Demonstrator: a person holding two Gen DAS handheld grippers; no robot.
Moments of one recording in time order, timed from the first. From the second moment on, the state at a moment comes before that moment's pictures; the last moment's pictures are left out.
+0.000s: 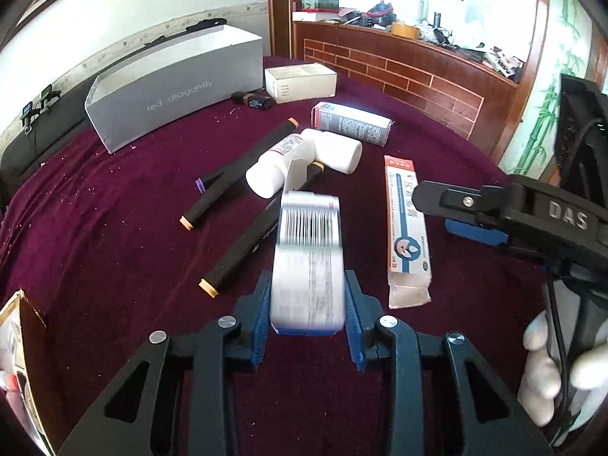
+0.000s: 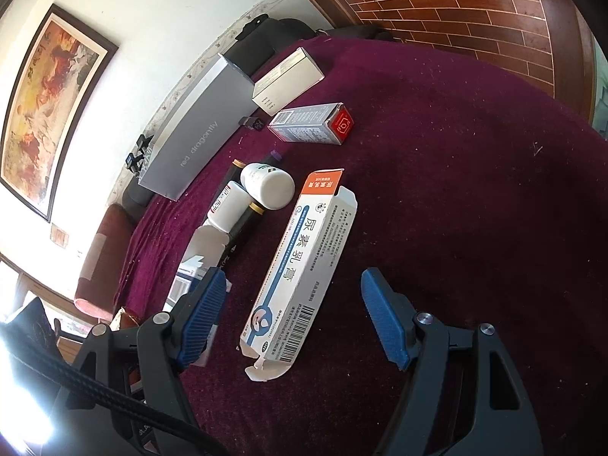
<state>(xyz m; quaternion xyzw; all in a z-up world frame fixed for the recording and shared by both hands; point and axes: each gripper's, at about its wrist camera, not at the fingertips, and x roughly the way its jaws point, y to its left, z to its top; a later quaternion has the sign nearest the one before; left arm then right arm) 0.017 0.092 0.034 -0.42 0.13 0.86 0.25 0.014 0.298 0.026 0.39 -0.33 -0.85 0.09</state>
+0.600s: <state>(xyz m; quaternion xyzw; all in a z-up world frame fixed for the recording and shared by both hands) 0.044 0.054 0.052 -0.42 0.06 0.88 0.22 0.012 0.283 0.030 0.40 -0.27 -0.87 0.07</state>
